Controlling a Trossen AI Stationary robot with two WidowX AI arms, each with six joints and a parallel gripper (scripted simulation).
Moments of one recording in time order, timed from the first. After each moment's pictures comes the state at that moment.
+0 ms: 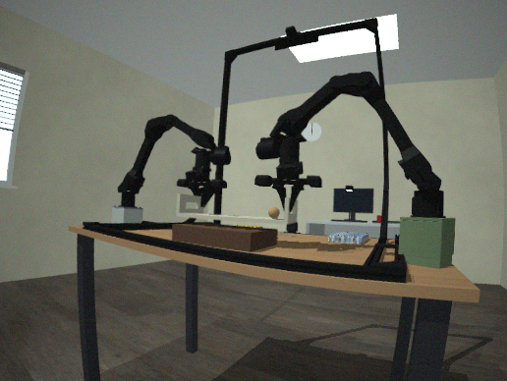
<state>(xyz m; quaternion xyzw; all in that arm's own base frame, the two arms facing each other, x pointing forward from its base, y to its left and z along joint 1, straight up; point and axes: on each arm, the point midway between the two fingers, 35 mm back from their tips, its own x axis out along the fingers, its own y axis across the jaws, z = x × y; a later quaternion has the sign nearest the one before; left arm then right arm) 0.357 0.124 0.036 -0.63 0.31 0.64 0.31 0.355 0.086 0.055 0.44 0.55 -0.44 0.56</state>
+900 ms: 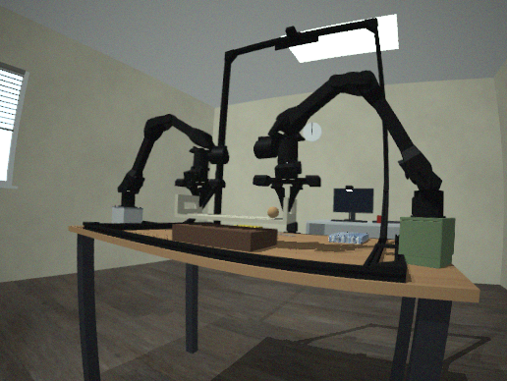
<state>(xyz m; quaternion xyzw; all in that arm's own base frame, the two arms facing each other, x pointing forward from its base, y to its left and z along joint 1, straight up) 0.353 0.132 0.036 -0.64 0.31 0.64 0.30 0.356 0.077 0.055 0.44 0.56 -0.44 0.55</state>
